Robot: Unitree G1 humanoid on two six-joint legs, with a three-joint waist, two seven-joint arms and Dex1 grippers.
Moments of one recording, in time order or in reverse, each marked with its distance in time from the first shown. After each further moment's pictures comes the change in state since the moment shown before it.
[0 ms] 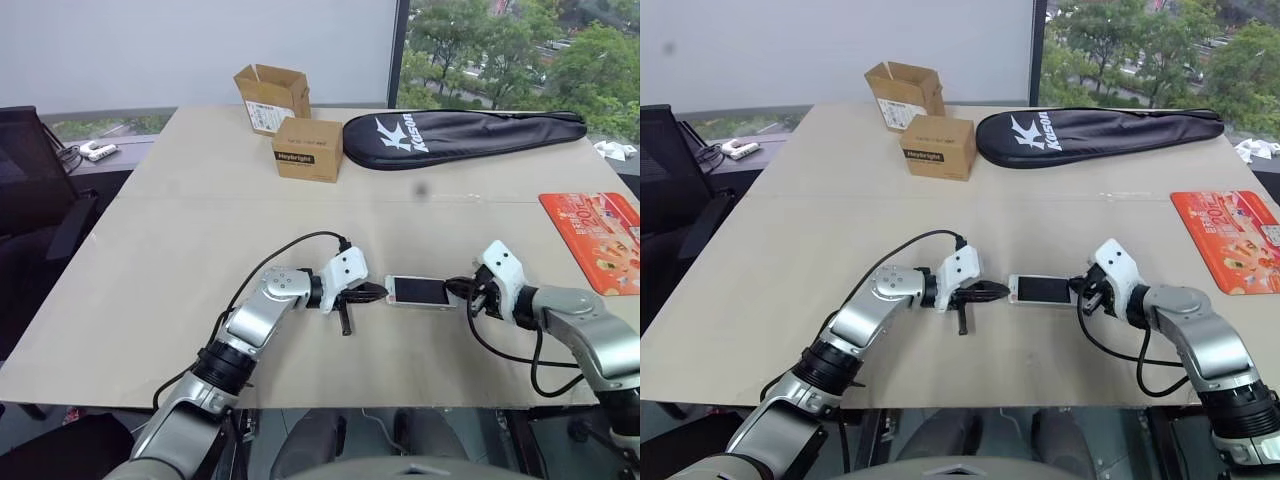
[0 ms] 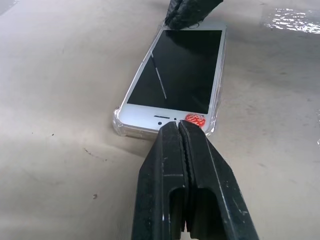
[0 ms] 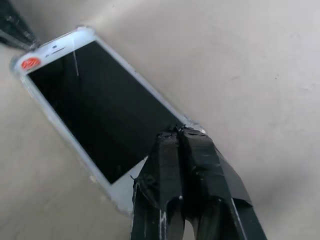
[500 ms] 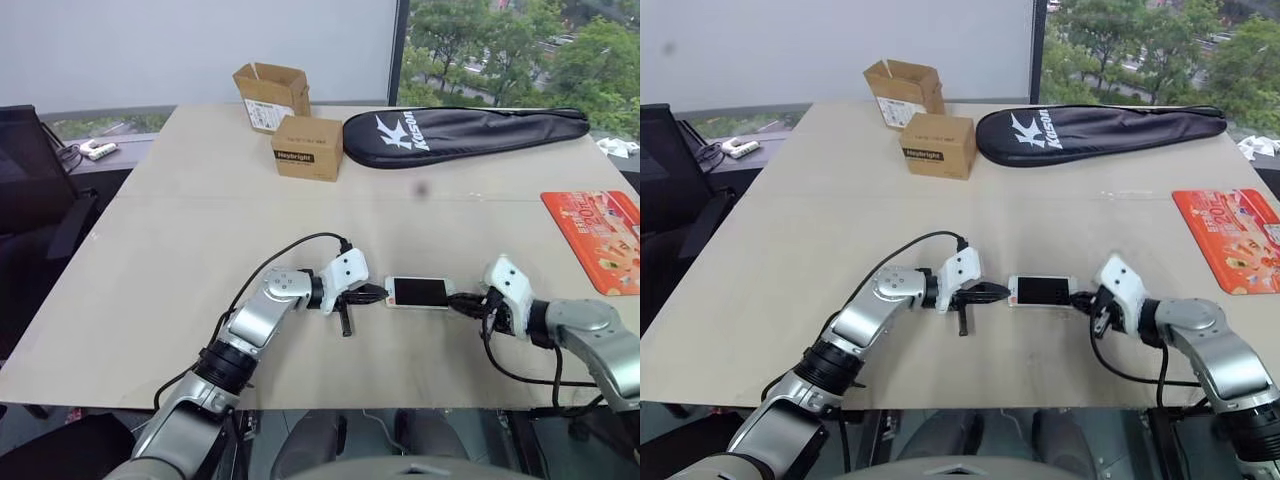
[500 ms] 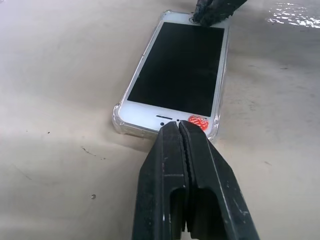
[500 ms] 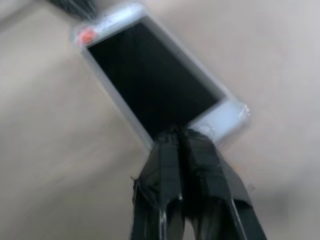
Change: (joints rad) left arm -0.004 -0.005 -0.007 0.021 0.015 -0.021 -0.005; right arm 0.070 -0.084 0.013 -0.027 0.007 -0.094 0.109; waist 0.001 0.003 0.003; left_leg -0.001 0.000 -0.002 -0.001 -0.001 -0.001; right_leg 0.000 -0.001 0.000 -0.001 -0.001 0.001
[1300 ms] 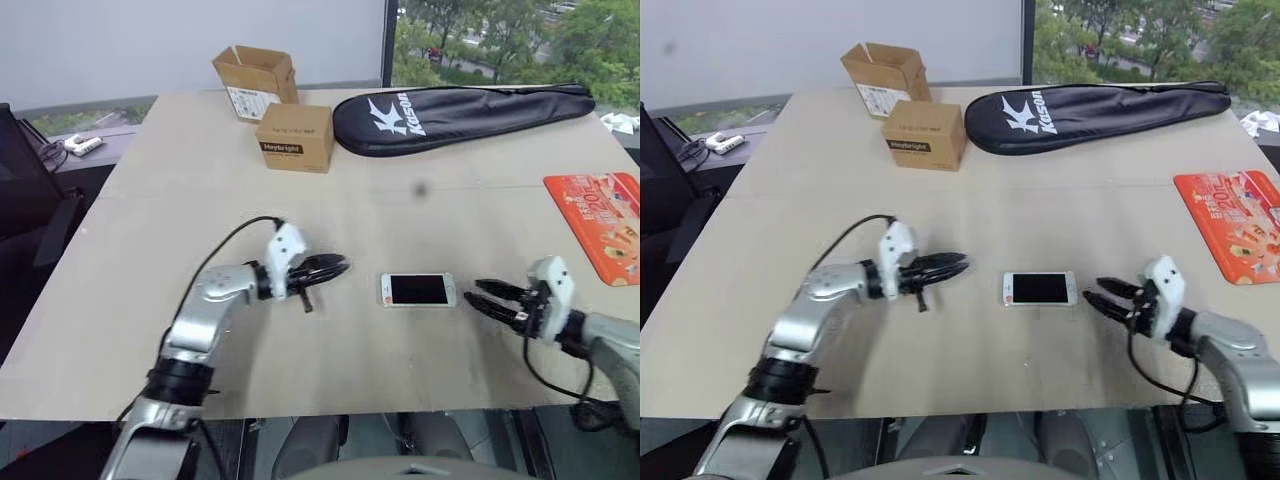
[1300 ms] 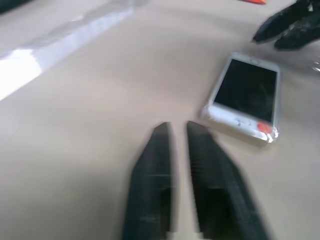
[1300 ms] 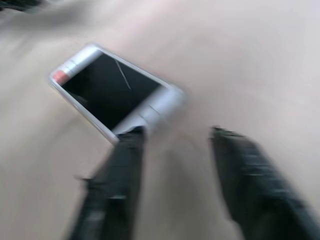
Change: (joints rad) left arm 0.230 0.160 0.360 -0.174 -0.246 0.038 -0.031; right arm 0.128 0.042 -0.350 0.106 0.203 -0.121 0.100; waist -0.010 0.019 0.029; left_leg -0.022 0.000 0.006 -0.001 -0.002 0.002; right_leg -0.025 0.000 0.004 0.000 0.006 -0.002
